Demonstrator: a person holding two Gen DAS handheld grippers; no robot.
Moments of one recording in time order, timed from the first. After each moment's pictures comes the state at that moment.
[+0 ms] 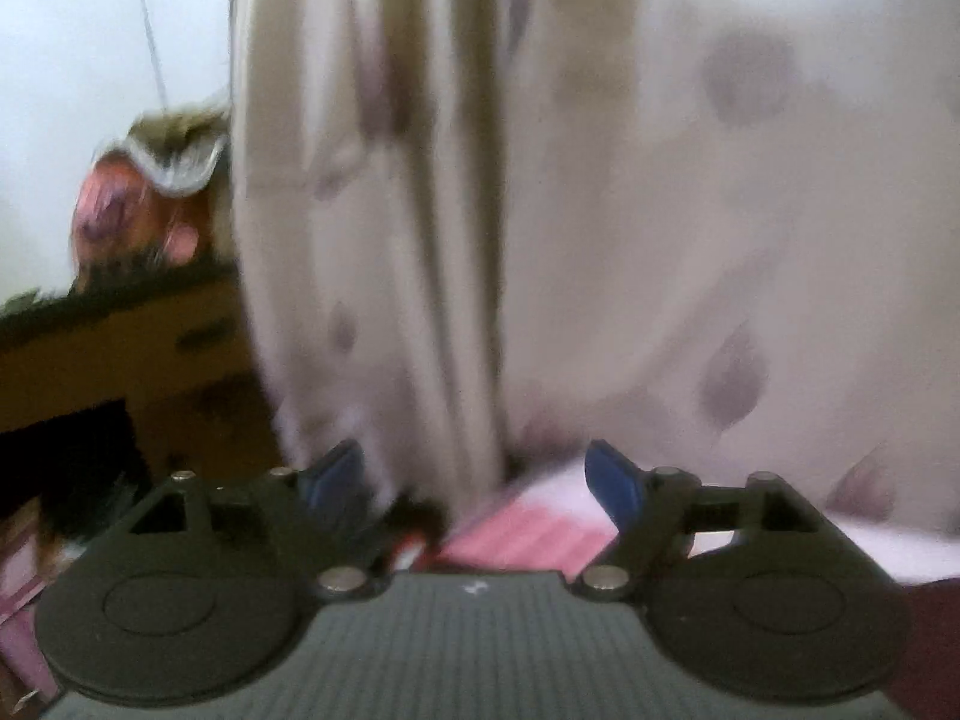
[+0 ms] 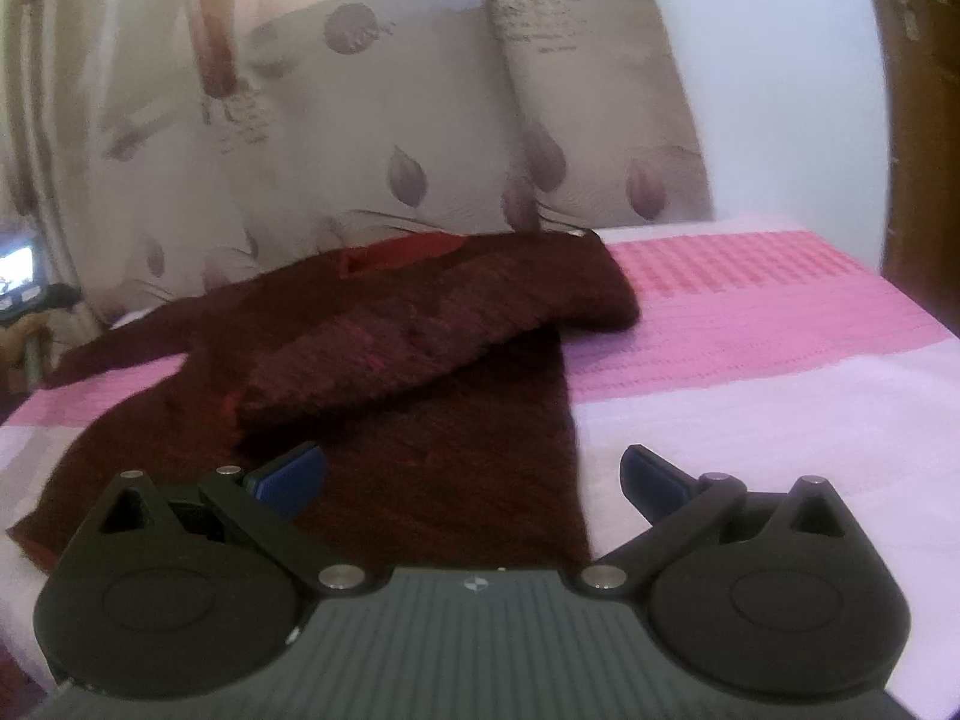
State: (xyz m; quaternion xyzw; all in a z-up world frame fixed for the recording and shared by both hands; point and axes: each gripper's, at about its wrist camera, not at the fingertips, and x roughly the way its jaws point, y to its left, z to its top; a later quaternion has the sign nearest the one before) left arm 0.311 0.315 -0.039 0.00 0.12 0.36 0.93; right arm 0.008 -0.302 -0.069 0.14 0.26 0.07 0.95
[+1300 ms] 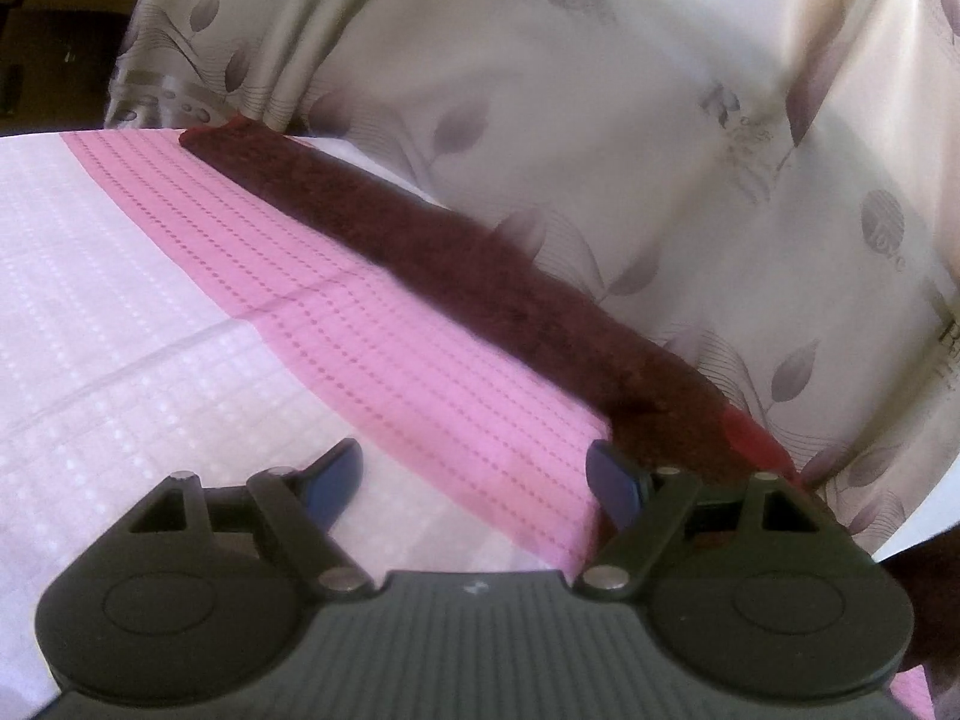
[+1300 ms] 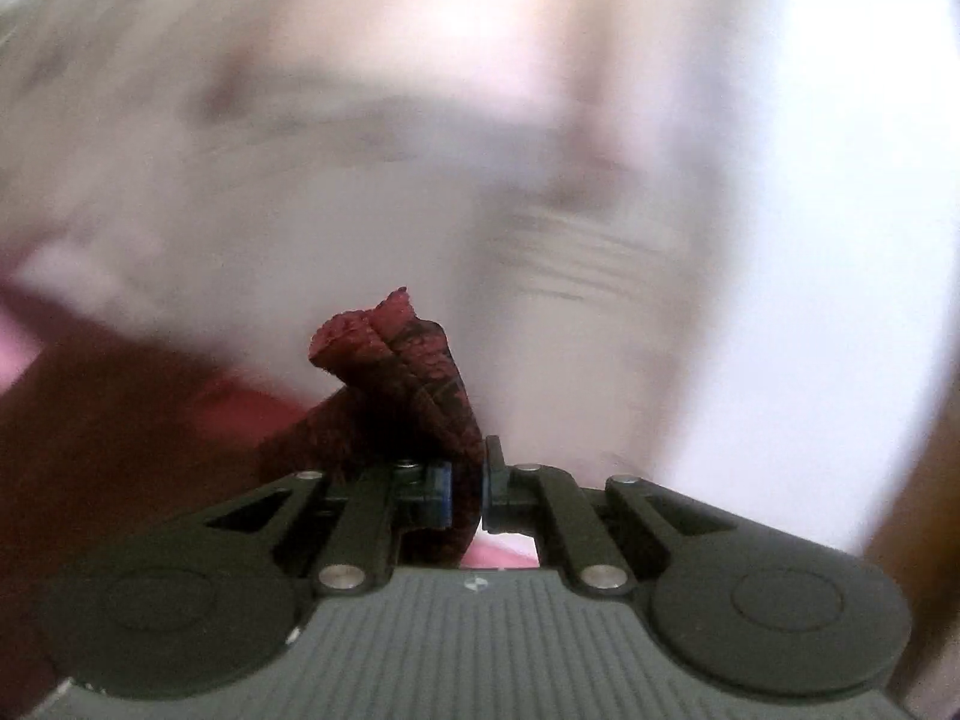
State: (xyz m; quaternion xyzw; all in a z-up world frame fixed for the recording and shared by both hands) left arm 0.135 0.208 -0.136 -0.29 0.21 0.09 0.93; right arm 0.164 -0.427 0.025 -0.04 0.13 -0.01 0.99
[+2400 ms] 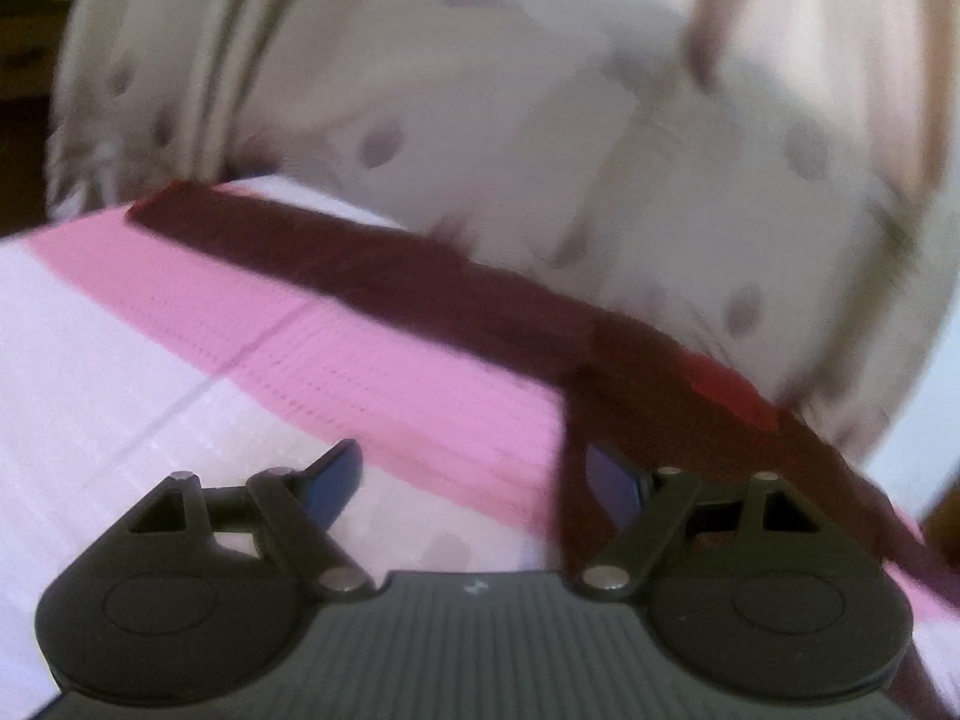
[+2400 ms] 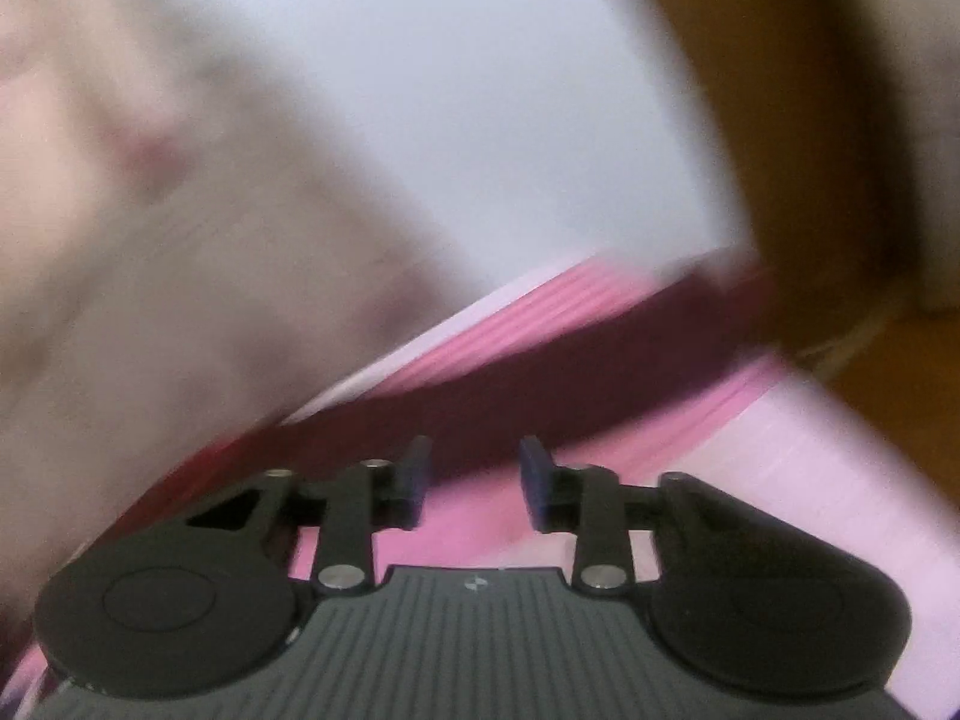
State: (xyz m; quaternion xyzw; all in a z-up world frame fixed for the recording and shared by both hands) left arm 0.105 0.201 -0.100 -0.18 0.23 0.01 0.95; right arm 0.024 -0.537 -0.106 0.32 0.24 0.09 0.91
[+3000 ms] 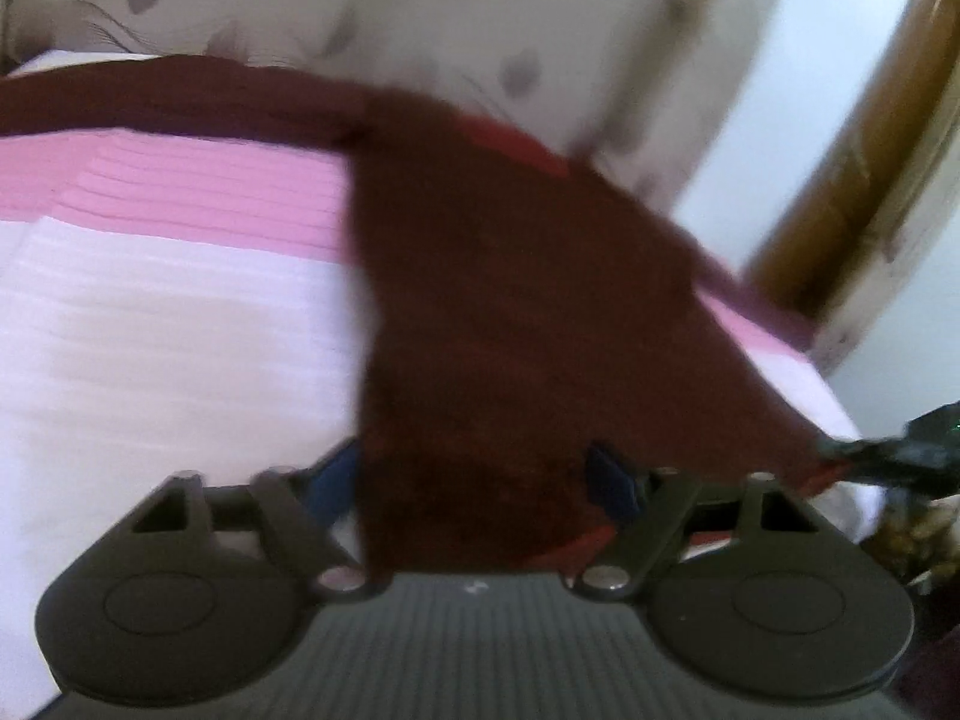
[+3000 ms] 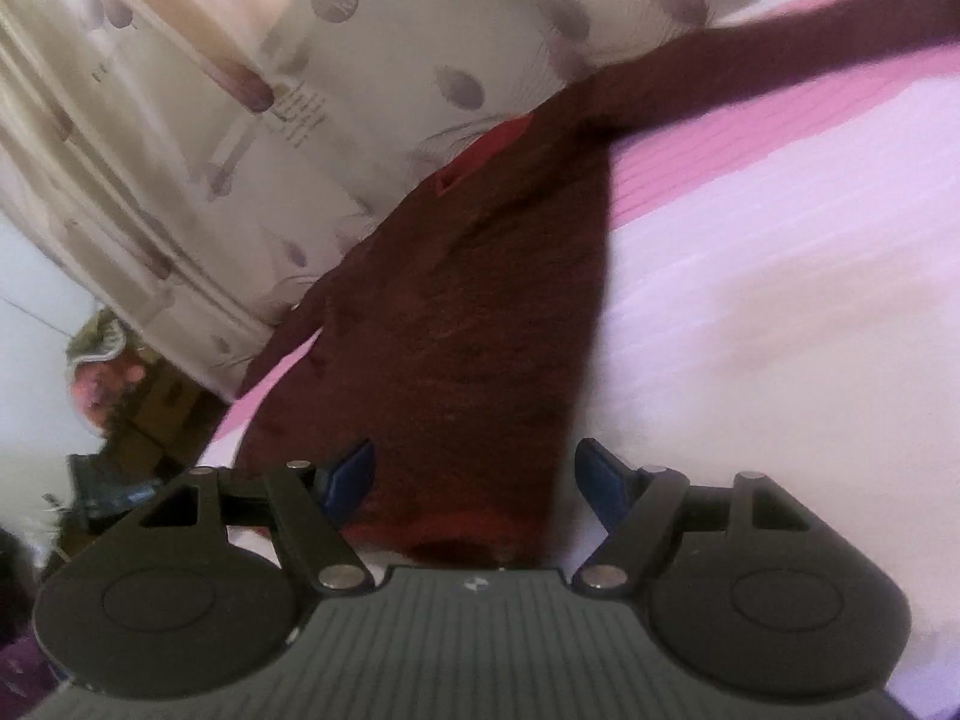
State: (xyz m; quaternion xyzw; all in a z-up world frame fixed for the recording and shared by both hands) left arm 0.061 0.186 -0.120 -0.13 0.38 -0.24 0.88; right arm -0.002 -0.372 -0.135 0.35 0.34 0.25 0.84
